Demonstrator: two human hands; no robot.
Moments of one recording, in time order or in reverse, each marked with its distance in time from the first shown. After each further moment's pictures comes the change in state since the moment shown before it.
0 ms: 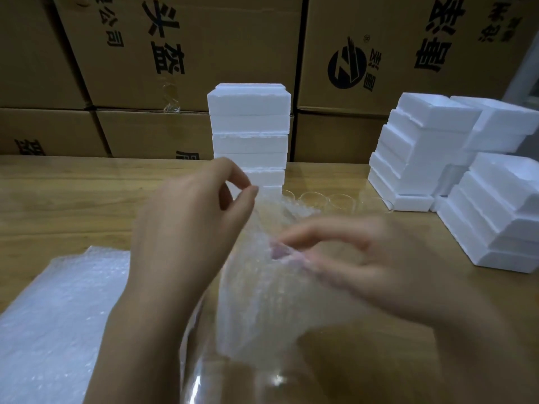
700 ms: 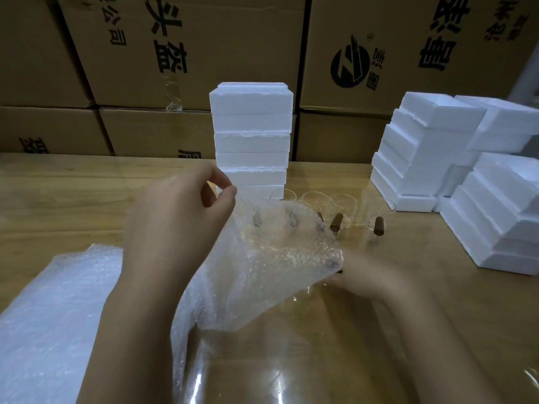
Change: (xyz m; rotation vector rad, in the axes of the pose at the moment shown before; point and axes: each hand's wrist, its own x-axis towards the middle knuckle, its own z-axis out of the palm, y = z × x) left_hand 0.006 -0.024 0.006 0.002 -0.034 -0.141; right_hand 0.002 0.125 0.014 -0.599 -0.328 0.824
